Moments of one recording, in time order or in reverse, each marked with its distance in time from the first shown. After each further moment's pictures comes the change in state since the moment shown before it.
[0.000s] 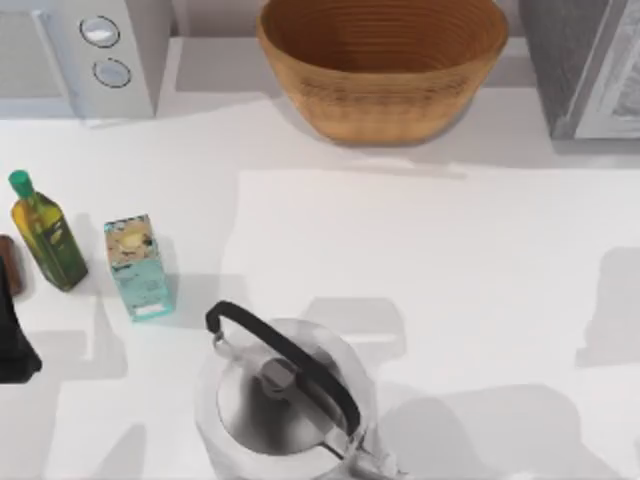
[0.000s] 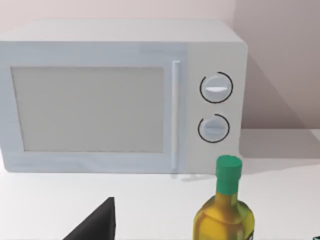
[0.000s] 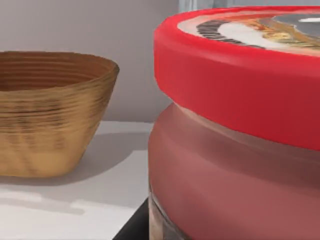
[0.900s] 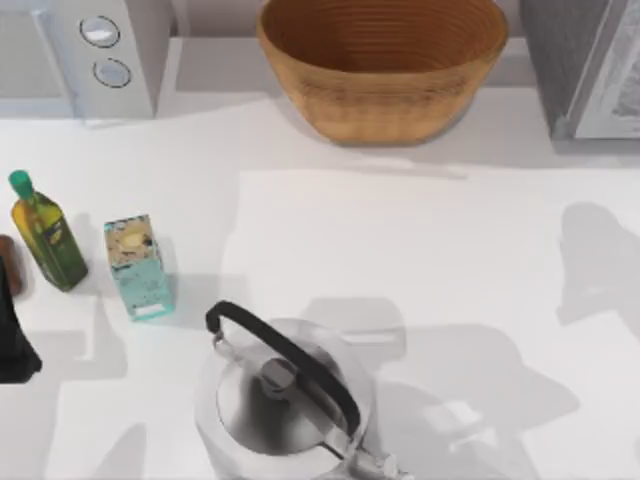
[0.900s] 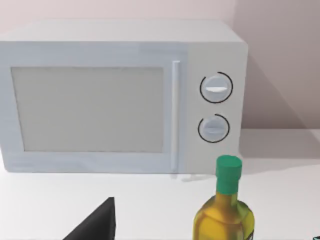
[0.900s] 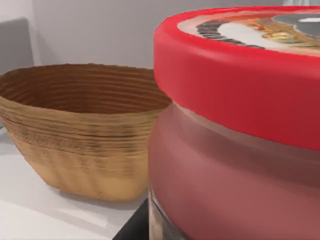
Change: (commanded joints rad) left arm 0.000 0.000 0.000 0.000 0.000 0.000; right arm -0.064 0.672 0.133 0.548 -0.294 0.003
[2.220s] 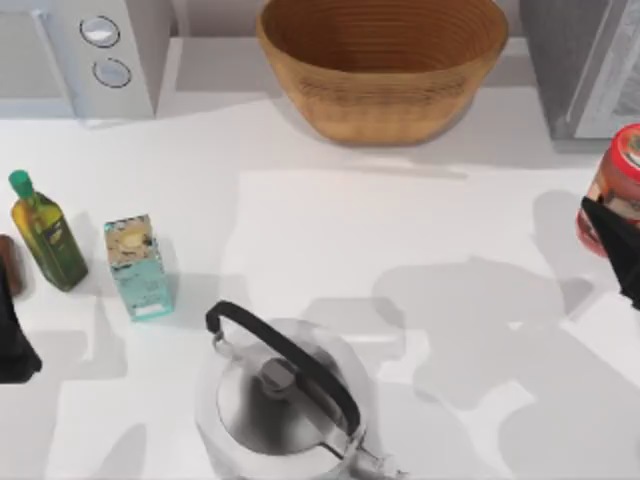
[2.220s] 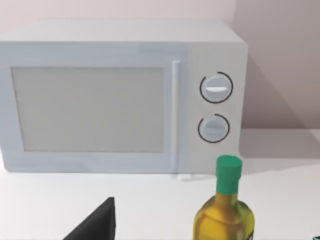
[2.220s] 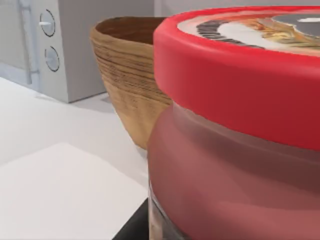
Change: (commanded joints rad) left arm 0.000 0.000 0.000 0.000 0.000 0.000; right arm -0.080 0.979 0.203 0.814 -0.447 0.010
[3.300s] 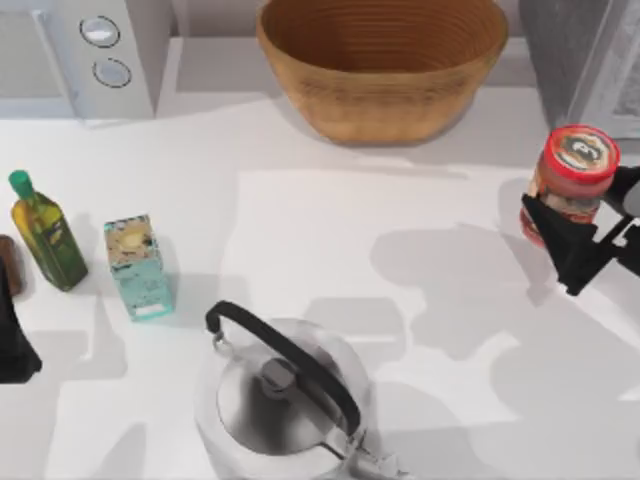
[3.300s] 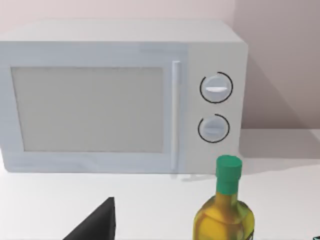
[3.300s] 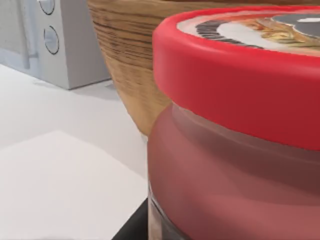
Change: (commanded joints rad) left arm 0.000 0.000 0.000 0.000 0.000 0.000; right arm 0.138 0.274 0.181 0.085 0.102 -0.003
